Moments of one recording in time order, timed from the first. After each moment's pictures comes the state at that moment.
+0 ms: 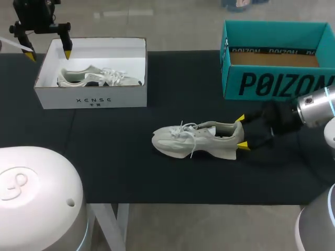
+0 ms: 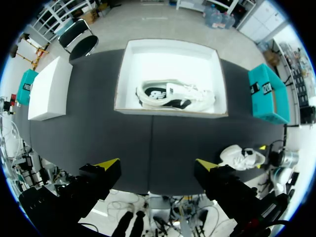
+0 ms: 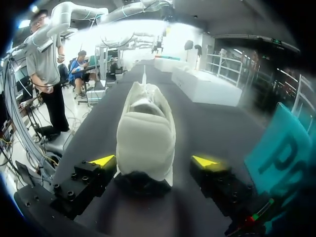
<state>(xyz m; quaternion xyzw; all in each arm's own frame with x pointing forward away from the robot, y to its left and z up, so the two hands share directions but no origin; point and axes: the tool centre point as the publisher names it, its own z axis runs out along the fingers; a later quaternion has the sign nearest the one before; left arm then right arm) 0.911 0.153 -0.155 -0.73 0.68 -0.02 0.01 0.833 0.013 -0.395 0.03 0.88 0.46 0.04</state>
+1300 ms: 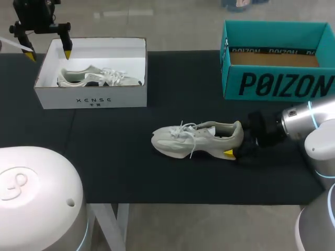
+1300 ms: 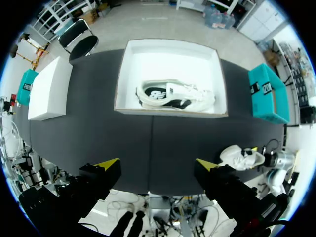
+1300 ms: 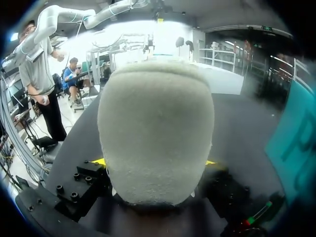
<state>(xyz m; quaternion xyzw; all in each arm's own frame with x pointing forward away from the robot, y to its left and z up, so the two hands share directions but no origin) 0.911 0.153 -0.155 -0.73 0.68 -0.02 0.01 0.825 0.047 -0.434 0.07 0.88 0.46 0.03</state>
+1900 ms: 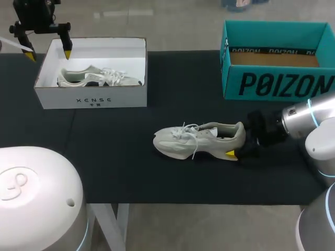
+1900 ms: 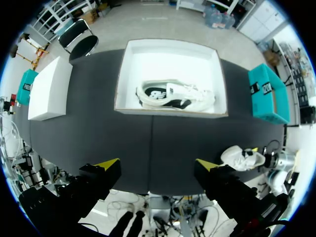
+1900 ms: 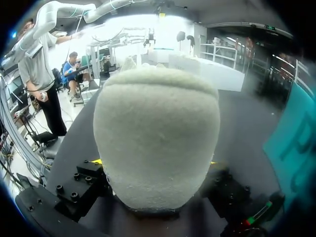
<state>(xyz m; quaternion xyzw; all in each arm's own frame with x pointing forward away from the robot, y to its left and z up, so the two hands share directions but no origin) 0.911 0.153 -0.155 -0.73 0.68 -0.02 0.01 0.822 0.040 -0.434 0.07 0.90 0.44 0.03</state>
